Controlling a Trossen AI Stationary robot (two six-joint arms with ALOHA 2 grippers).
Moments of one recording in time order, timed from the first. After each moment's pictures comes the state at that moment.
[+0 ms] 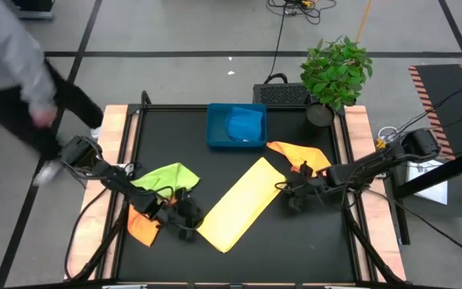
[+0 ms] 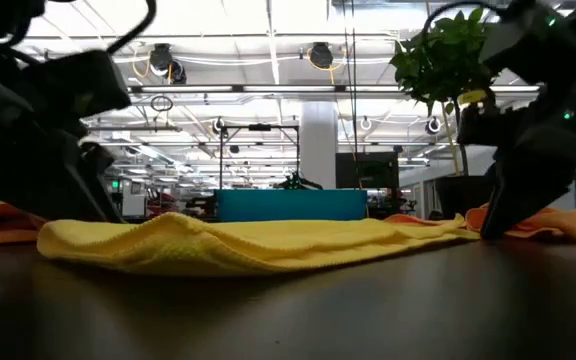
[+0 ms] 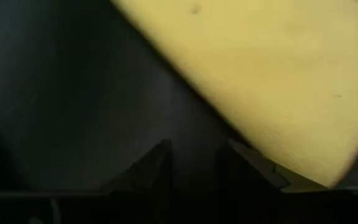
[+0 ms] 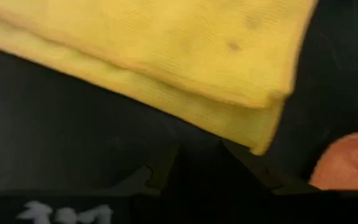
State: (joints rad) left arm -0.58 1.59 0.57 0.06 -0.43 -0.63; right arm 0.24 1.23 0.37 -0.21 0.24 0.60
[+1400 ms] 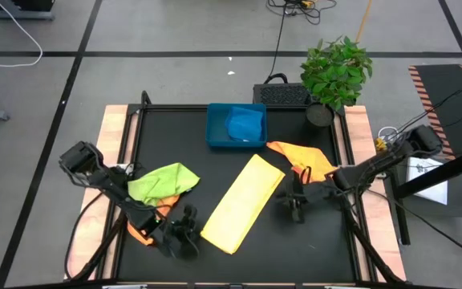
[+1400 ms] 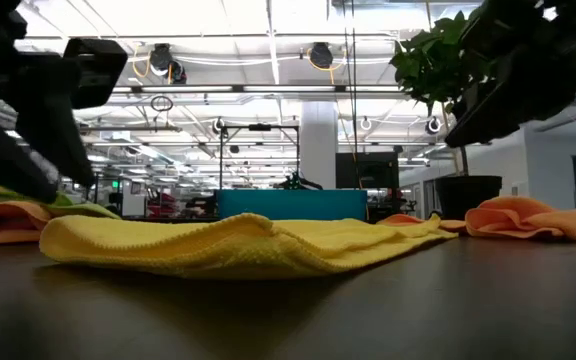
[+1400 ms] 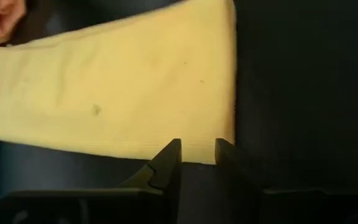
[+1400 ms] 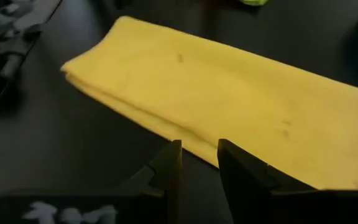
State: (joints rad) left arm -0.74 1.66 0.78 -0.06 -0.49 0.02; right arm 0.40 1.12 0.41 0.08 0.24 0.34
